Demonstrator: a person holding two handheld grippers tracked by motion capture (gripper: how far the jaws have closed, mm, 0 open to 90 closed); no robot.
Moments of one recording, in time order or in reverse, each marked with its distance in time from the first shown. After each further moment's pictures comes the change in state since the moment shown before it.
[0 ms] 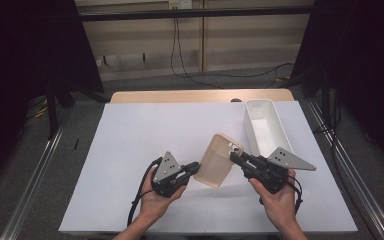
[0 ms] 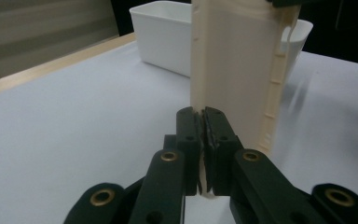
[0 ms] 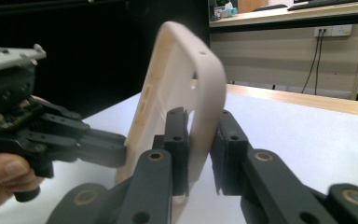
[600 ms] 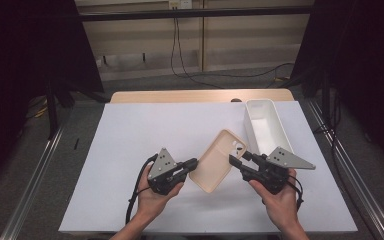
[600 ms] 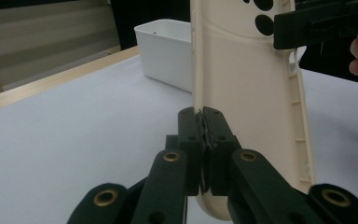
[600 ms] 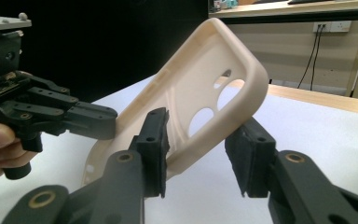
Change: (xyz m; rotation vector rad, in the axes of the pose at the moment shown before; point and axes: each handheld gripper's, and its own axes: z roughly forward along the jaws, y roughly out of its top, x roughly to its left) left arm 0.005 0.011 -0.010 -0.054 -0.010 -0.009; right arm -0.002 0.001 -0.001 0.042 -0.015 -0.032
